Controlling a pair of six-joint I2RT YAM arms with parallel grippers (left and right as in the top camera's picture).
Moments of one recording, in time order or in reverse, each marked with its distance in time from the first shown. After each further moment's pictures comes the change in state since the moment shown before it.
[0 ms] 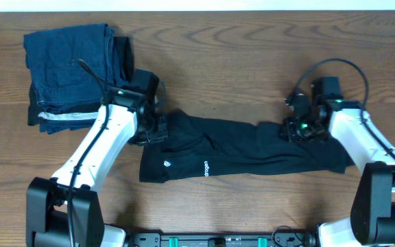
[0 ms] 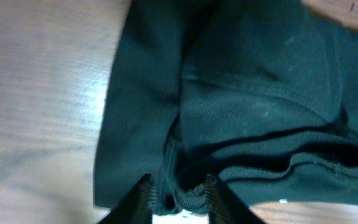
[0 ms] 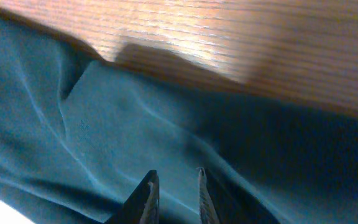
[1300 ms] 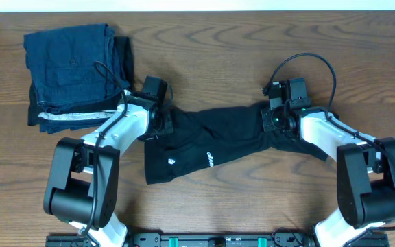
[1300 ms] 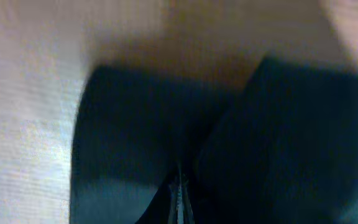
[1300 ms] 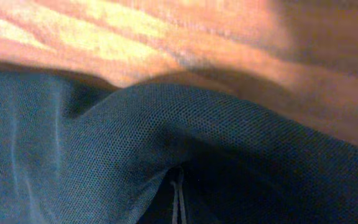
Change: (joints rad) left arm -0.004 0.203 -0.106 0.401 -0.100 -0.046; right arm 0.171 0.140 -0.079 0.530 0.112 0.145
